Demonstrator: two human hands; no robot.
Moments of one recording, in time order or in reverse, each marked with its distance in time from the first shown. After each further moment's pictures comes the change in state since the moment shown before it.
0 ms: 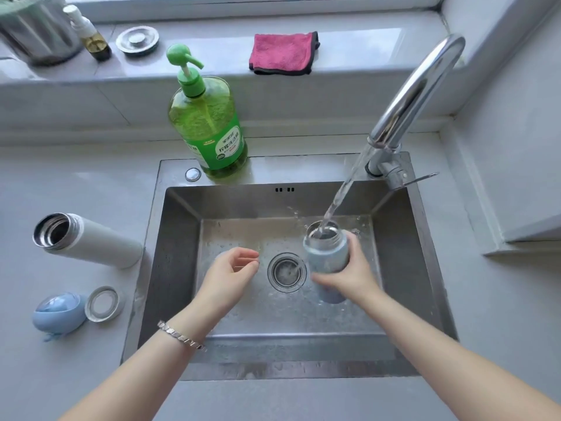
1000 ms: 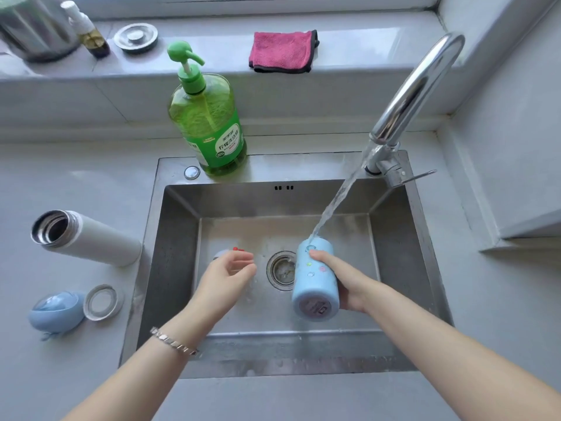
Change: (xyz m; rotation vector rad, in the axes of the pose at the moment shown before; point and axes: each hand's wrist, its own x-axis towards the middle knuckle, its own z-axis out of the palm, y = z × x) left_hand -0.007 -0.004 -0.006 -0.029 -0.016 -0.044; right_hand -0.003 -0.017 0.007 0.378 -0.329 0.786
